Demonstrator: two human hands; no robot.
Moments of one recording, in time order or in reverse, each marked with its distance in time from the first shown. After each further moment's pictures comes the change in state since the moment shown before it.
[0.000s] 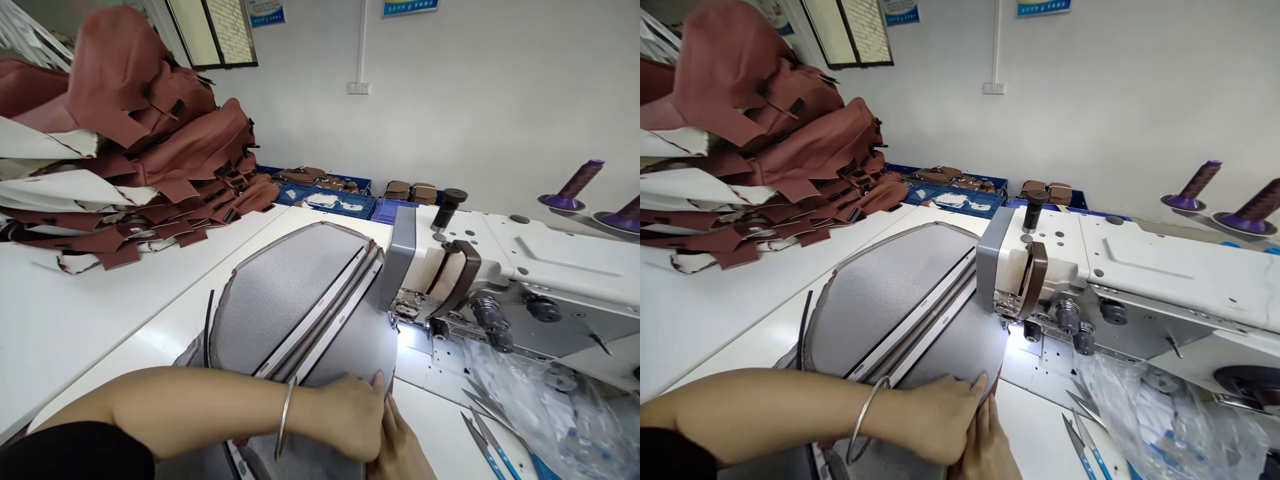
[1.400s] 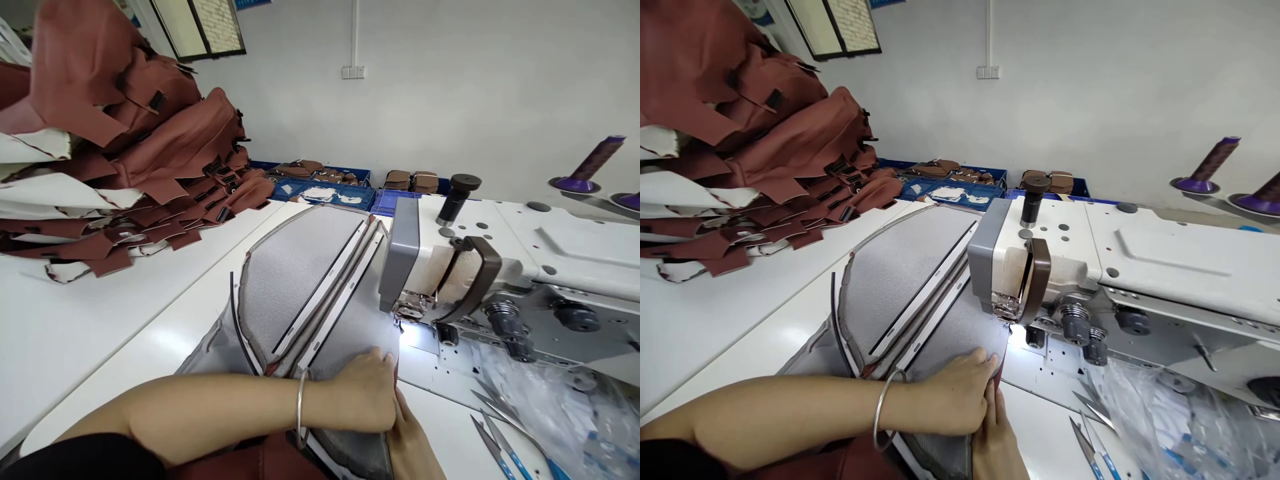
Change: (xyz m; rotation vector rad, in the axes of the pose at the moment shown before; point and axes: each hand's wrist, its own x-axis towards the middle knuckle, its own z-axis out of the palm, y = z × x) left_hand 0.028 -0.009 -0.012 -0.246 0.195 -0.077; right_hand -0.016 0.016 0.008 0.141 -0.331 0.078
